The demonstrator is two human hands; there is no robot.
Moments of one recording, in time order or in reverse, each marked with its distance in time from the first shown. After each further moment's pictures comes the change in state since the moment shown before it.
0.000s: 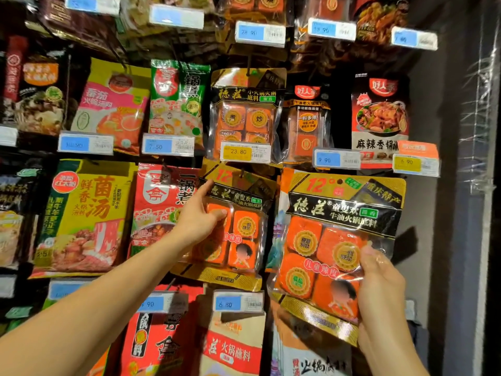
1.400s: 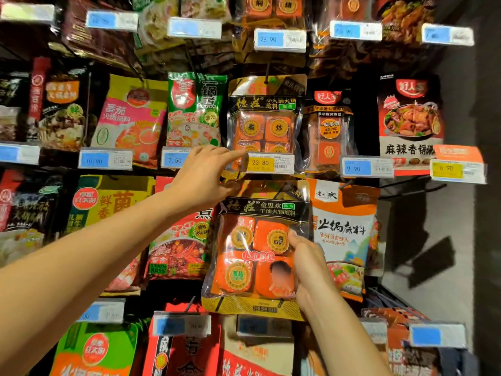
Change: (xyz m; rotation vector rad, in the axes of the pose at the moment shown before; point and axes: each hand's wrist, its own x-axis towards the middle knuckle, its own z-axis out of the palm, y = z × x) left_hand 0.052 0.068 -0.063 0.932 0.114 0.728; right_hand 0.021 0.032 0.145 0.005 -0.337 0.321
